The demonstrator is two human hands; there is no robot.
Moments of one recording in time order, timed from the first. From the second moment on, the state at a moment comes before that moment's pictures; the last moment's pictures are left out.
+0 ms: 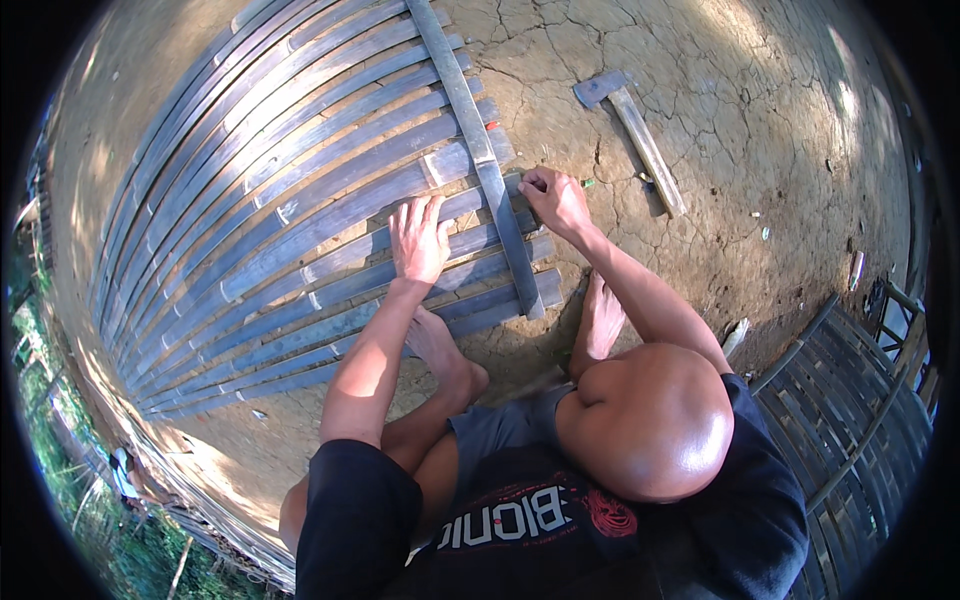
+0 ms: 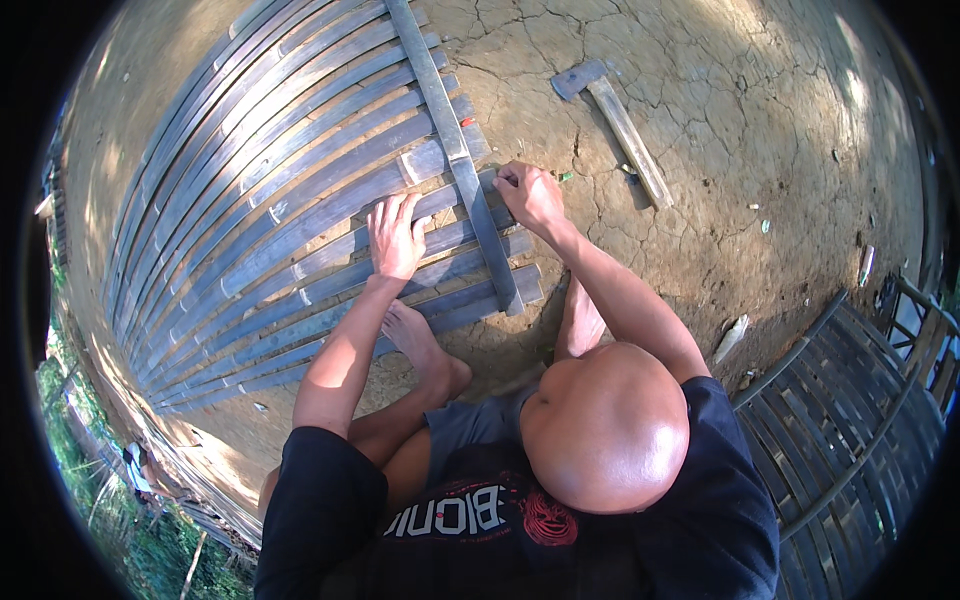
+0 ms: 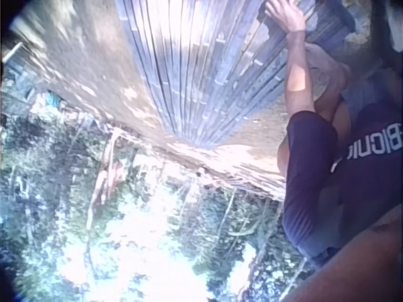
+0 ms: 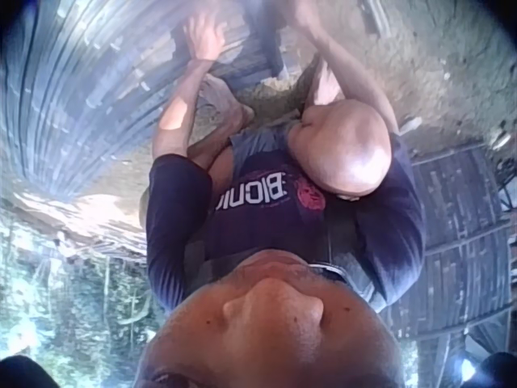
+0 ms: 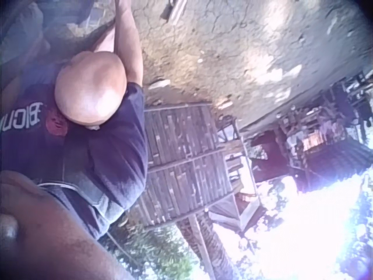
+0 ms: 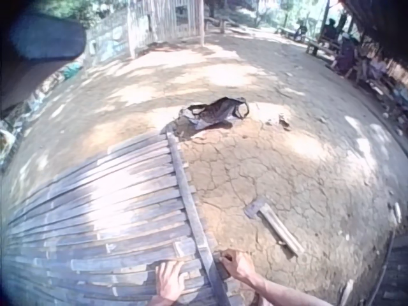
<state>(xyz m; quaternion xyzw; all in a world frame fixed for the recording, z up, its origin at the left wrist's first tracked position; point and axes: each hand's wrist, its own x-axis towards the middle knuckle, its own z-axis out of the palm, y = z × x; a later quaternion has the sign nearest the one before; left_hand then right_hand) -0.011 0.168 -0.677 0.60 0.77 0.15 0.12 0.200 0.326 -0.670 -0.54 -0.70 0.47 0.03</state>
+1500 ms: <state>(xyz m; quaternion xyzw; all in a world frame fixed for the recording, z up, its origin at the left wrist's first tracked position) -0.012 0.169 -0.672 0.59 0.78 0.18 0.13 0.202 0.324 -0.676 -0.54 -0.71 0.45 0.04</state>
